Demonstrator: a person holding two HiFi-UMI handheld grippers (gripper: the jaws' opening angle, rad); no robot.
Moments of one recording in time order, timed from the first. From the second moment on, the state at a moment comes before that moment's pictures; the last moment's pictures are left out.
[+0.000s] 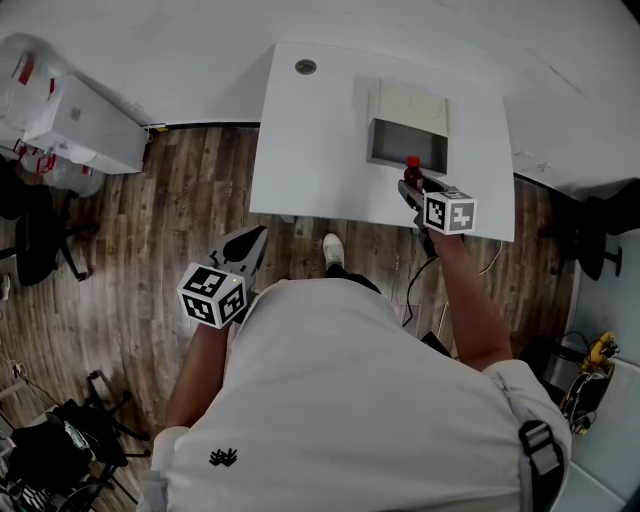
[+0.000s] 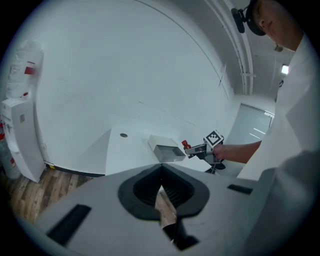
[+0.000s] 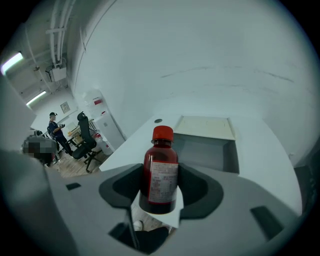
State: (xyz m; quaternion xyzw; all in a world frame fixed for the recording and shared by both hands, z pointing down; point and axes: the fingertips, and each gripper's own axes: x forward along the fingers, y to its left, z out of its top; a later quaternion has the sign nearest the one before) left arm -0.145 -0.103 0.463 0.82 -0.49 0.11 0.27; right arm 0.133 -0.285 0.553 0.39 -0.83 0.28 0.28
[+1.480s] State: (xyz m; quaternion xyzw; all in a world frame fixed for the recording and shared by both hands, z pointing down) left arm -0.135 -0.019 0.455 0.88 -0.41 0.11 0.24; right arm 0.090 -0.077 0.475 0.40 -0.86 0.28 0.16
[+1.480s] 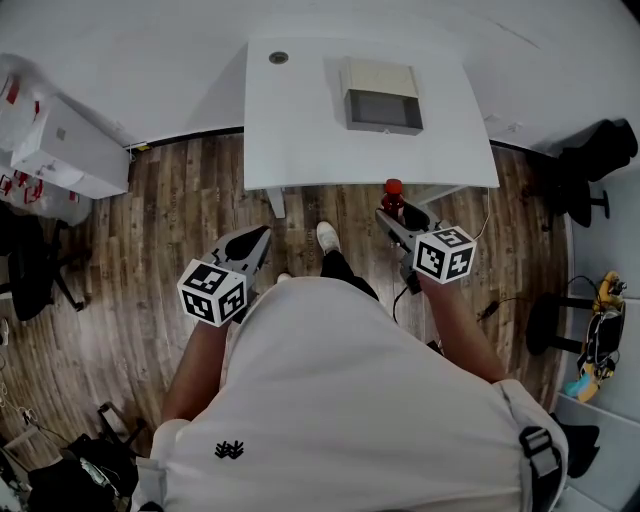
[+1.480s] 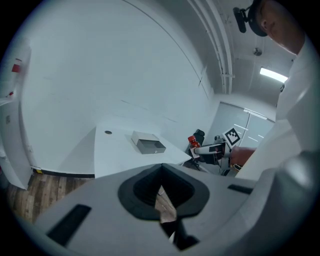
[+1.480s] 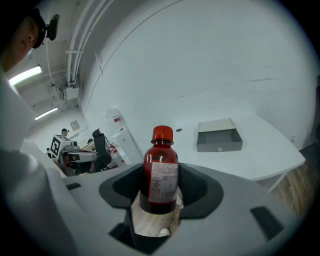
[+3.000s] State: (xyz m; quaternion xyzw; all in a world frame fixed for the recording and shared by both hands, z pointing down) left arm -0.163 -0.010 0.465 0.86 -0.43 0.11 0.25; right arm 0.073 -0.080 0.466 0.39 -0.87 0.25 0.17
